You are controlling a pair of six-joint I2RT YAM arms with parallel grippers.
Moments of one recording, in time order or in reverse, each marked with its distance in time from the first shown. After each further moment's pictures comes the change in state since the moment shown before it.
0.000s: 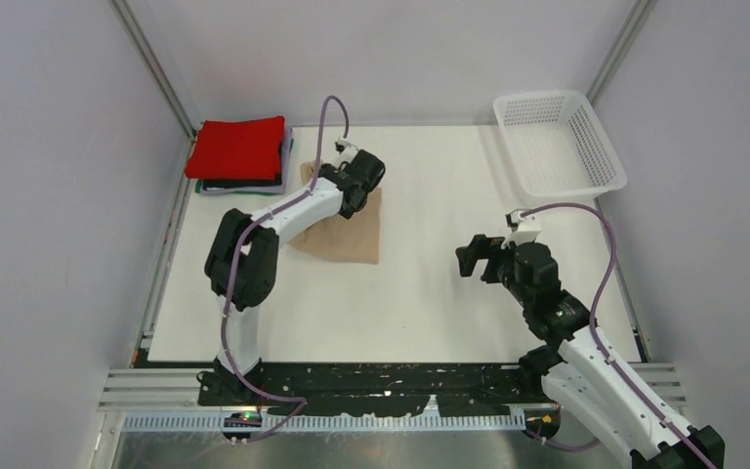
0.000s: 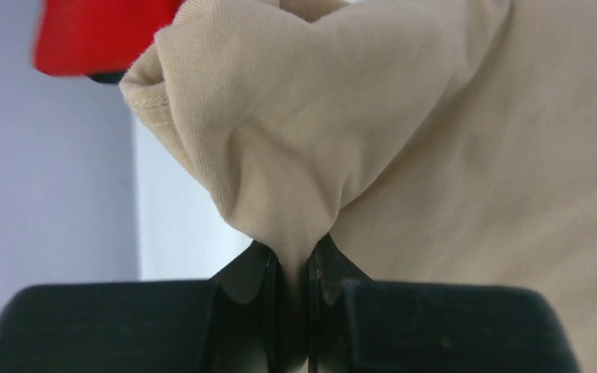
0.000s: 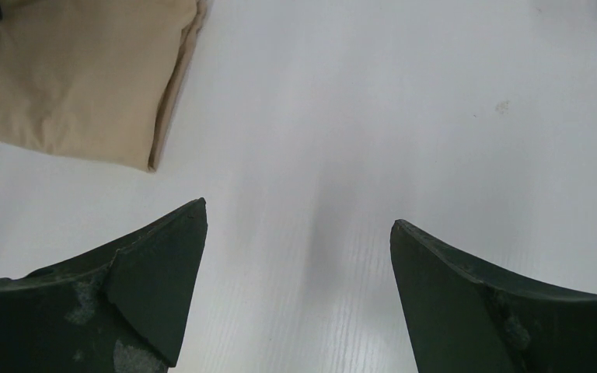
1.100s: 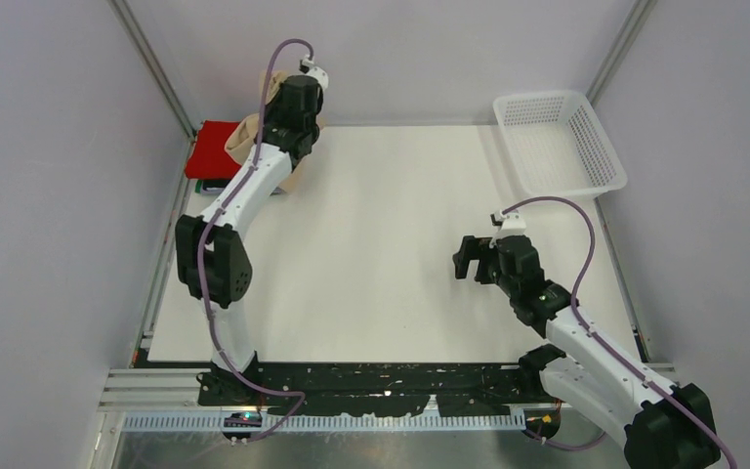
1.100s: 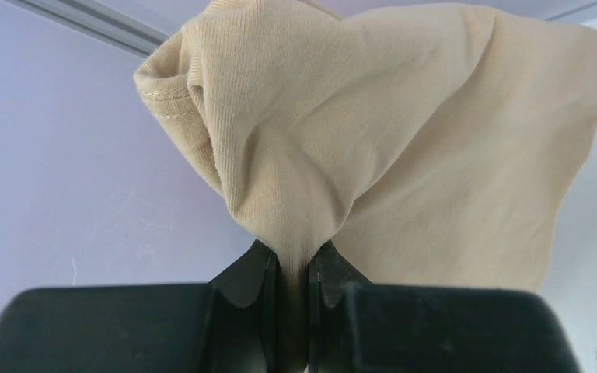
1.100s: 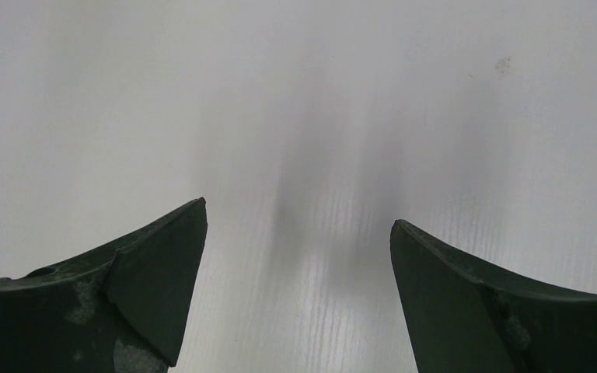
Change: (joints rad) left arm 0.277 -0.071 0.215 0.489 0.065 0.847; right arm 0.000 0.196 -0.019 0.070 0.027 -0.031
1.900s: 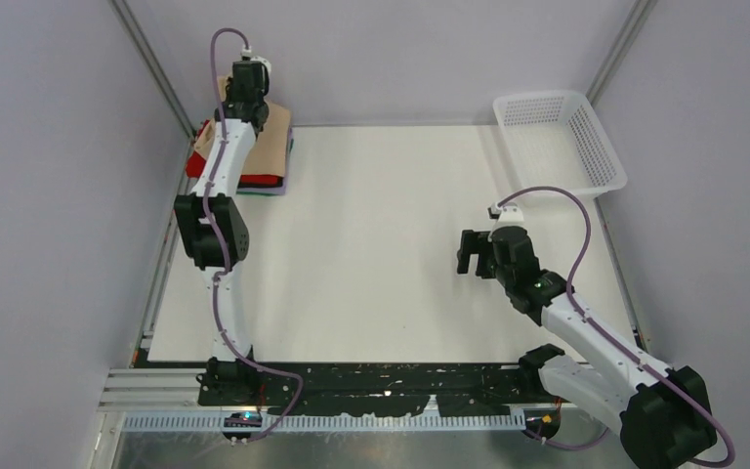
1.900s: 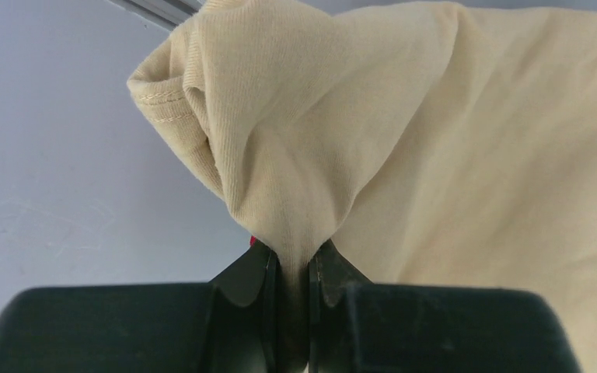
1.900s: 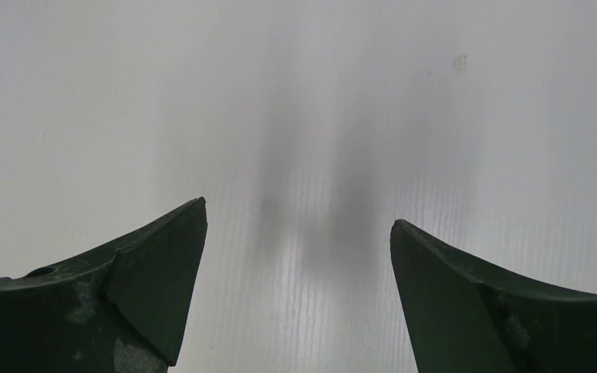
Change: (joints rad) left arm 0.269 0.291 0.415 -0.237 0.219 -0.166; right arm 0.000 0.097 0.078 -0.065 0.073 -0.022
